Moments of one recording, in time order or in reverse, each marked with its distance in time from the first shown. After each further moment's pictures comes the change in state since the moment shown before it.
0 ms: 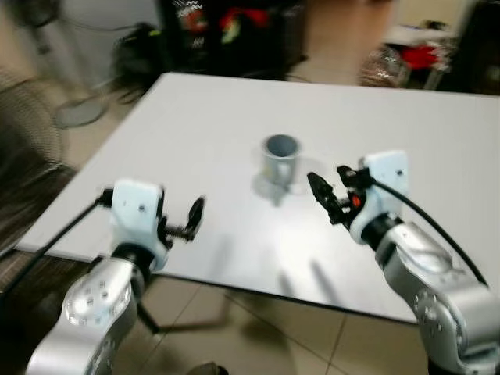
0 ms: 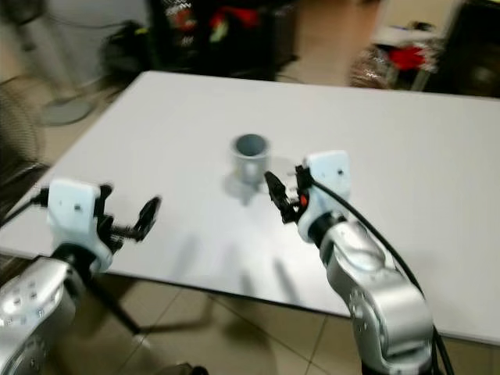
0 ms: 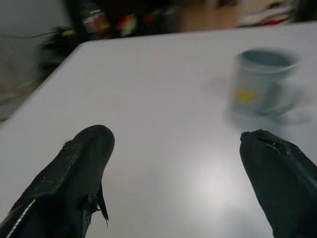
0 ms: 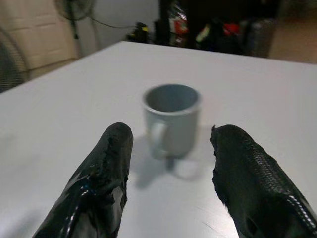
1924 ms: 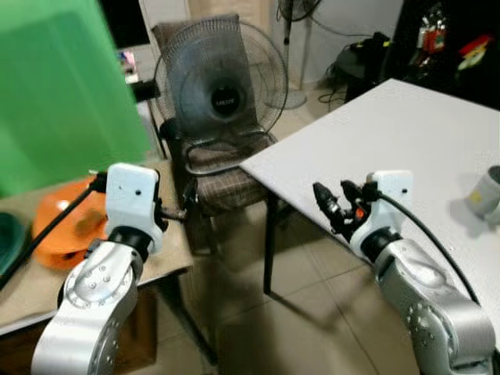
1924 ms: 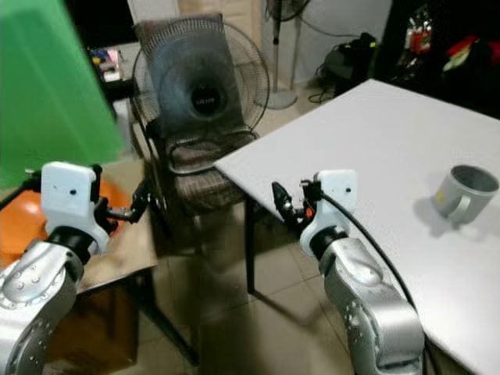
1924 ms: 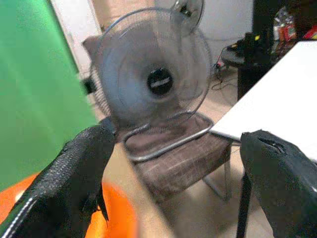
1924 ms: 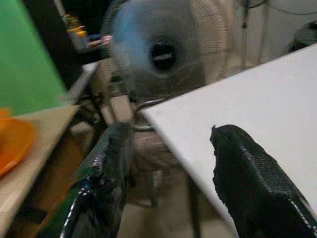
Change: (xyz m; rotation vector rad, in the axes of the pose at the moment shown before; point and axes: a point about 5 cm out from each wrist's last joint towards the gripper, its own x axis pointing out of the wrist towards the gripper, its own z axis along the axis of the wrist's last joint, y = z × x) left arm 0.012 0.010 0.015 0.031 -0.089 0.053; right arm 0.002 -0.001 -0.021 0.127 0.010 -0.031
